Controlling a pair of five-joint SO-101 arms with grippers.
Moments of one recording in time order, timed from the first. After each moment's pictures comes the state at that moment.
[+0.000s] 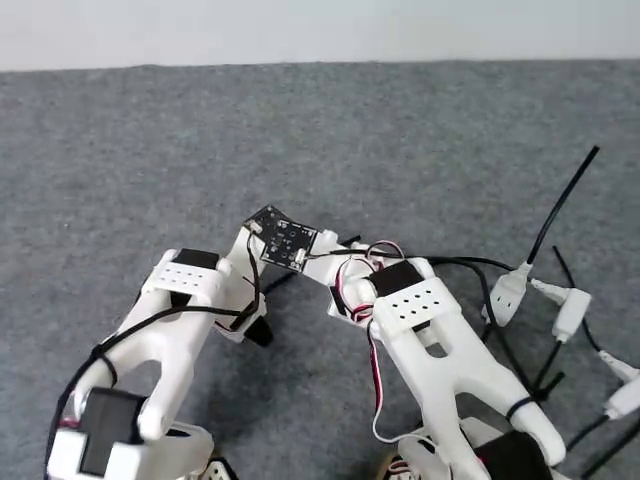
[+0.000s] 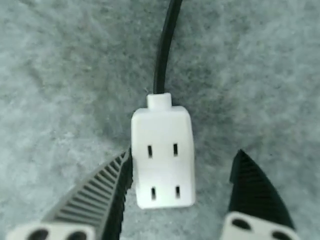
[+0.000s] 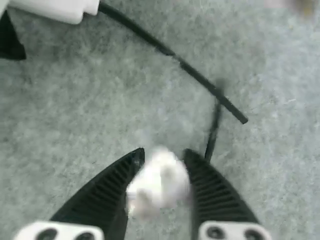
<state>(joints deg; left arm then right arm) 7.0 -8.4 47.3 59.2 -24.2 -26.5 -21.6 46.1 51.0 45.1</state>
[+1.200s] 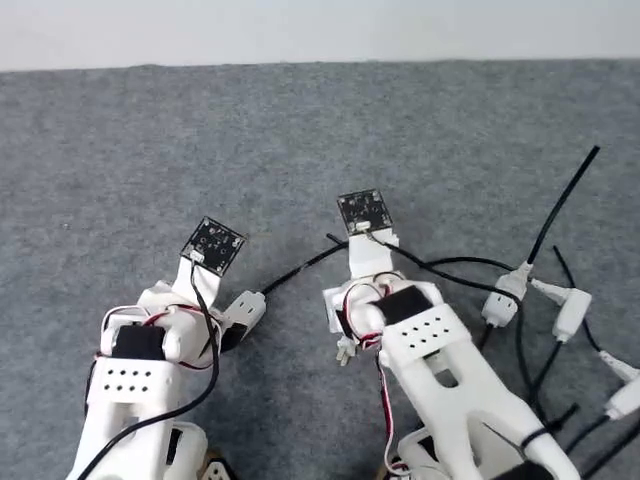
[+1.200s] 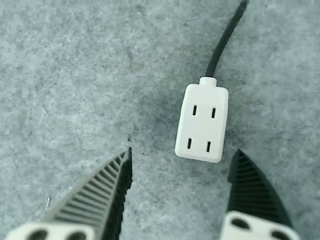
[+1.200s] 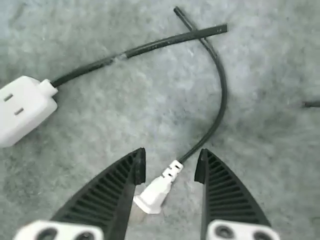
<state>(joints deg) -1.1 -51.3 71.0 58.4 -22.2 -27.8 -30.5 55.0 48.9 -12.4</state>
